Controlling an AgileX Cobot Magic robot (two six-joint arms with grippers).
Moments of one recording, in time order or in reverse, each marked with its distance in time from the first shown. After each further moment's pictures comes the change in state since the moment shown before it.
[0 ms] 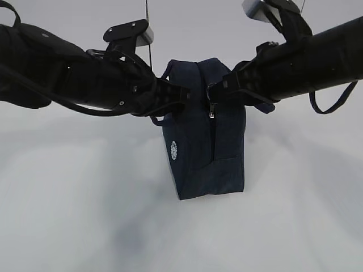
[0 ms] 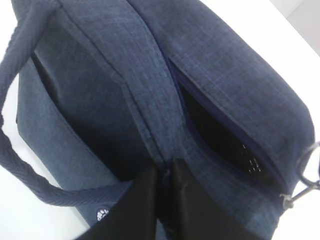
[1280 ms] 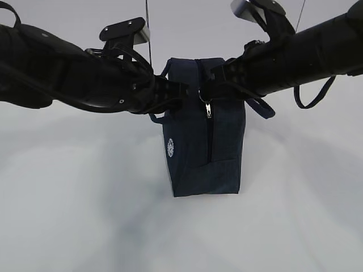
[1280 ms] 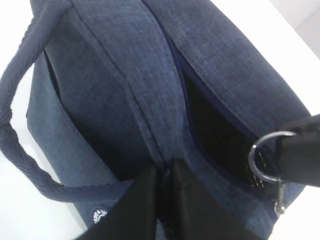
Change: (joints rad) left arm 0.000 0.000 0.000 -0.032 -0.036 0.000; right arm 0.000 0.092 -0.078 0.019 -0.009 0.023
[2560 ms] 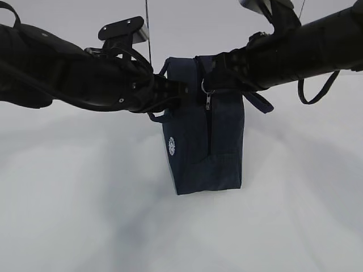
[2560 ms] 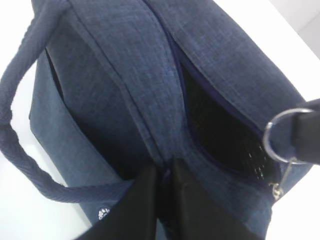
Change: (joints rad) left arm 0.000 0.000 0.000 -0.004 -0.014 0.000; right arm 0.000 -0.021 0.000 0.000 -0.050 0.074
